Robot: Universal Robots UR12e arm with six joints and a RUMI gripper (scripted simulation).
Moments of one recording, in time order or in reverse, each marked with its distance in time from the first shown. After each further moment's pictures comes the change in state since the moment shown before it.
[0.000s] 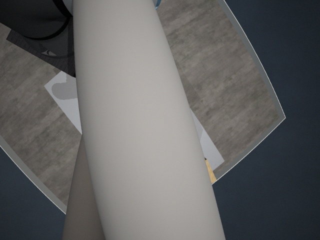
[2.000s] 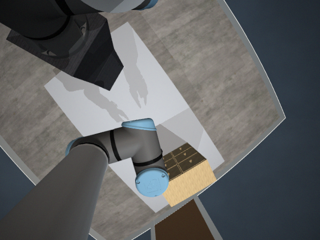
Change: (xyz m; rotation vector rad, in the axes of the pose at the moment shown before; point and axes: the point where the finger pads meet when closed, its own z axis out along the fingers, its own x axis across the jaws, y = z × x) arm 0.000 0.005 -0.067 -0.543 0.000 0.000
